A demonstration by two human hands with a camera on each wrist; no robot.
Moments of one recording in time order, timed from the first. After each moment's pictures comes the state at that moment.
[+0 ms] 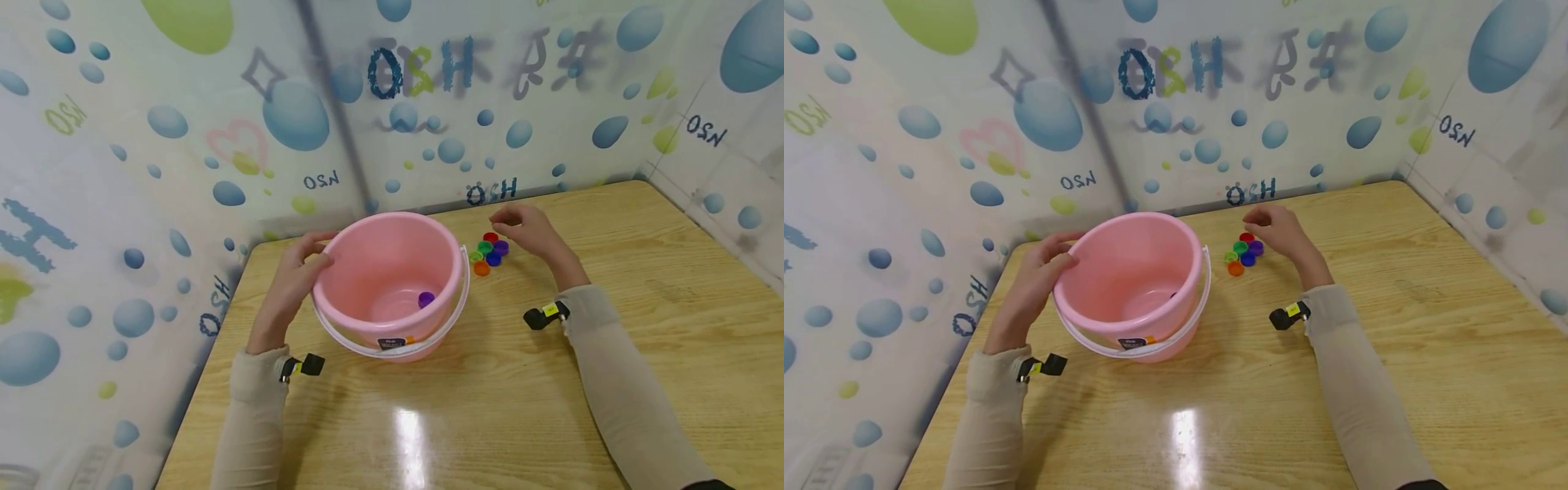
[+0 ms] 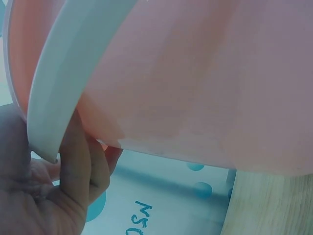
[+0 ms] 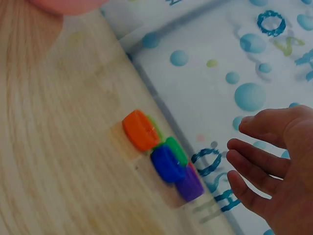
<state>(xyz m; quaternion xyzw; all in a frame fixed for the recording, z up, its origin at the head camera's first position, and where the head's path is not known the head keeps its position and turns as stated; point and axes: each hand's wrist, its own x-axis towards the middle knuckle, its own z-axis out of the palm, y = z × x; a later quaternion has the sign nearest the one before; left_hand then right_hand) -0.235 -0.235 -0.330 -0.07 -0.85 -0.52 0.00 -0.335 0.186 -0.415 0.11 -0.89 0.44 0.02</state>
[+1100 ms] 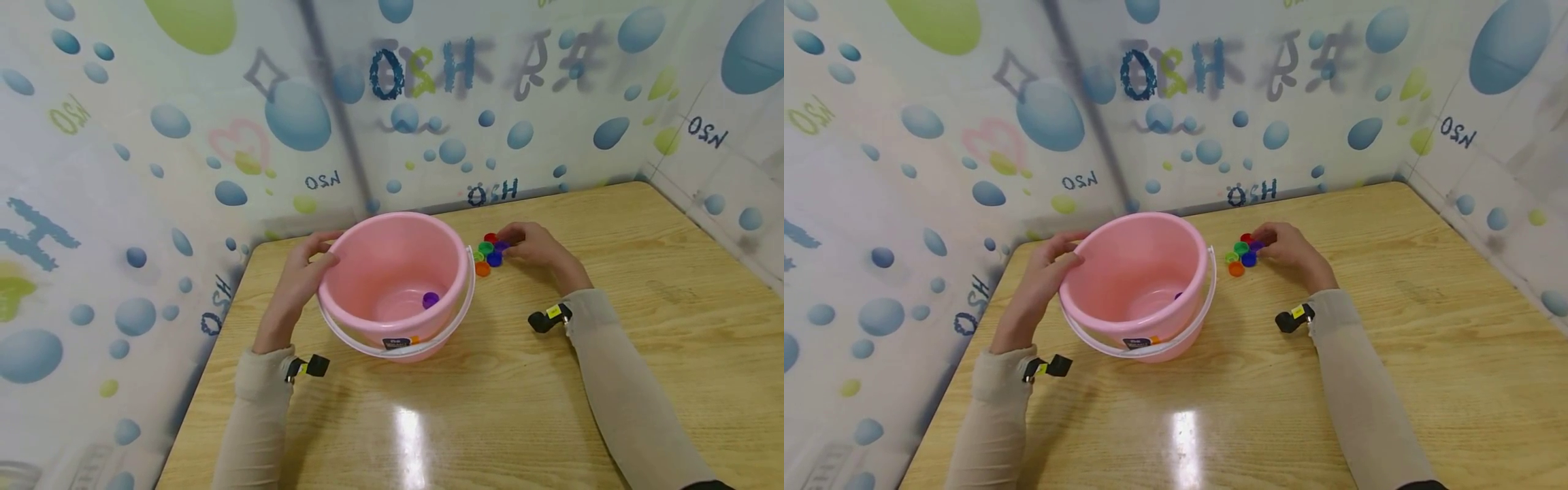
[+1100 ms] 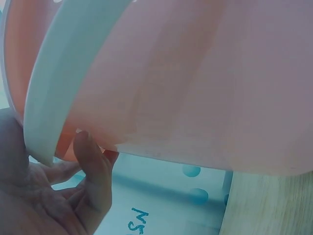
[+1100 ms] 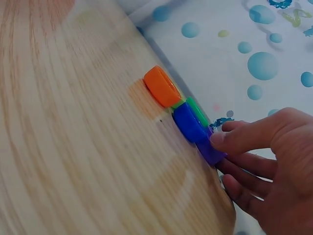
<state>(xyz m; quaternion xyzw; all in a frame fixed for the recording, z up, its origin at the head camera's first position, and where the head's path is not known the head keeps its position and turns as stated) -0.237 -0.229 -0.333 -0.08 -0.86 -0.50 0.03 -0.343 0.199 -0.448 0.11 -0.90 0.42 -0.07</state>
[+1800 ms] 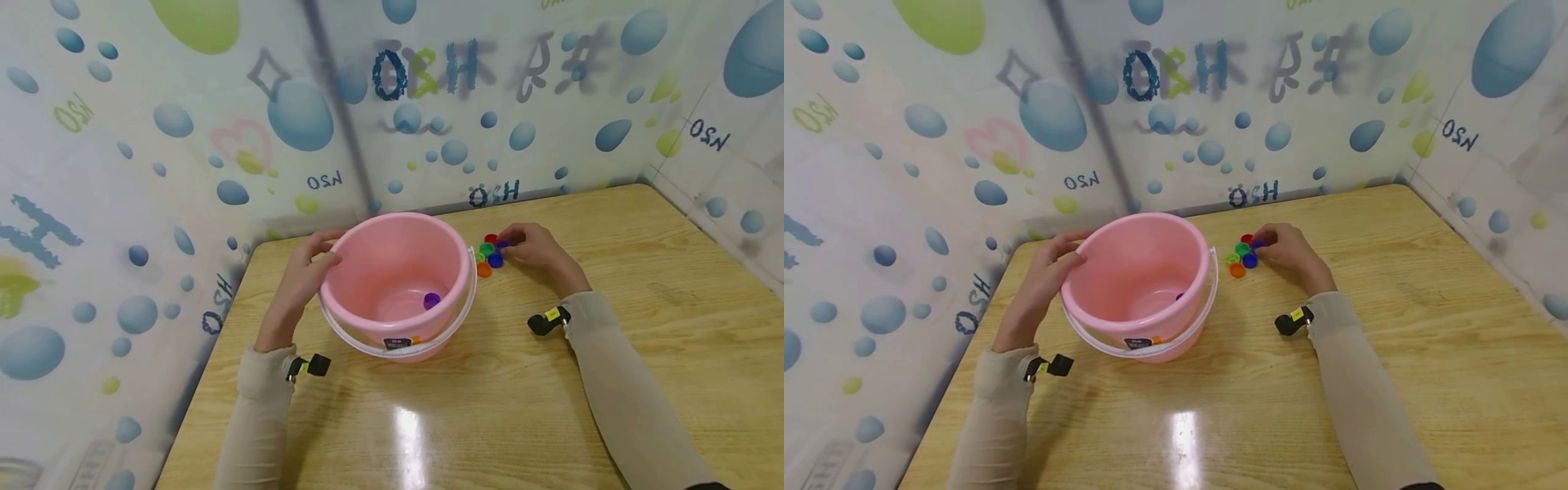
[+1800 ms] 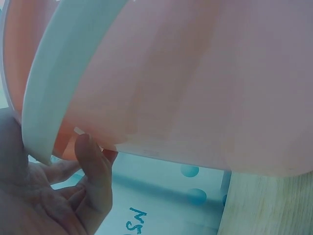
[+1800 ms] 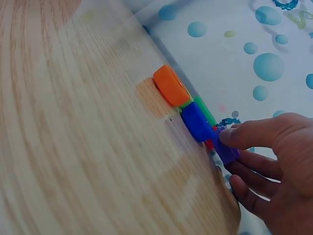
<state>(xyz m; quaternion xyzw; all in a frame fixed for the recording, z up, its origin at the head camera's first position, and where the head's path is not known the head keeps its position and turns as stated) -0.238 -0.230 -0.335 -0.08 -0.86 -0.50 0.03 -0.347 0.197 -0.454 0.08 -0.90 0.42 -0.06</state>
